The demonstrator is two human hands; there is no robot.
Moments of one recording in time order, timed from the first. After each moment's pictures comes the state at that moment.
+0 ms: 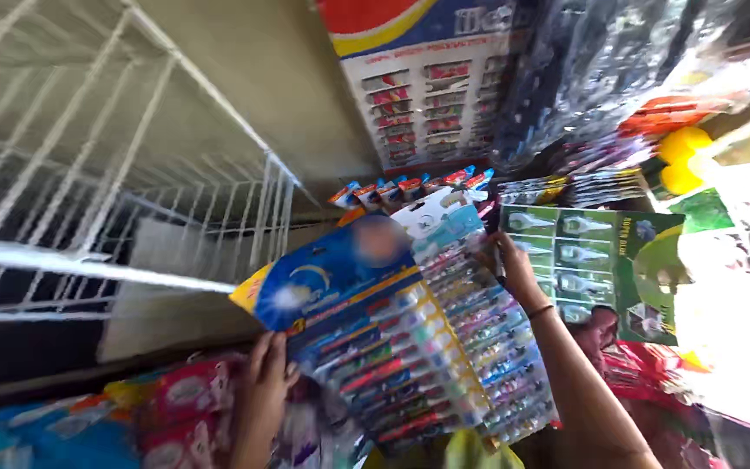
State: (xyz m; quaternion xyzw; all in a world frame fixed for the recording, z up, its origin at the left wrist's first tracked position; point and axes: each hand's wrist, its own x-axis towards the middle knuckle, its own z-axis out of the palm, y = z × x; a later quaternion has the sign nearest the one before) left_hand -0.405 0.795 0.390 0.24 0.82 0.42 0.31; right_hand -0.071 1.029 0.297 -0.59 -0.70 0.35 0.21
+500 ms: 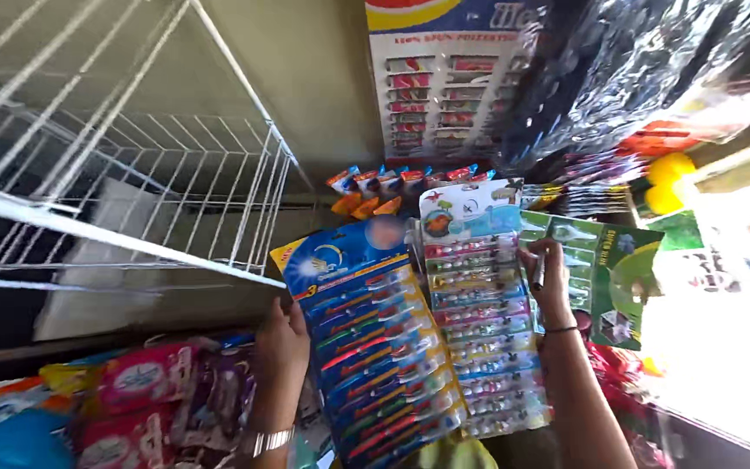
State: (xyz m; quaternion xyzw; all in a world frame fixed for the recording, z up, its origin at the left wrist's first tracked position) left_hand -0.387 0.830 0.348 0.37 0.91 0.14 0.15; right_hand -0.009 1.013 0.306 -0.63 -0.66 0.25 0.33
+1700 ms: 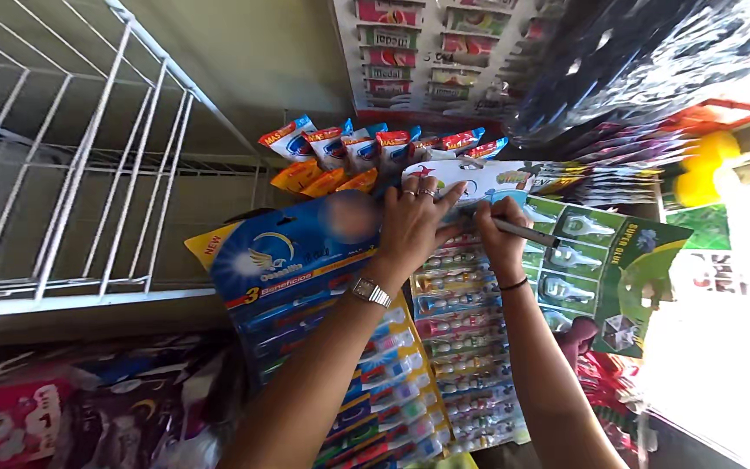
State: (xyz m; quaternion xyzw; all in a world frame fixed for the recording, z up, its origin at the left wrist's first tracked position) left_hand -0.265 1.042 0.304 0.76 0.62 0.17 0.08; right_hand -0.092 1.077 0.261 -0.45 -0.69 0.27 0.51
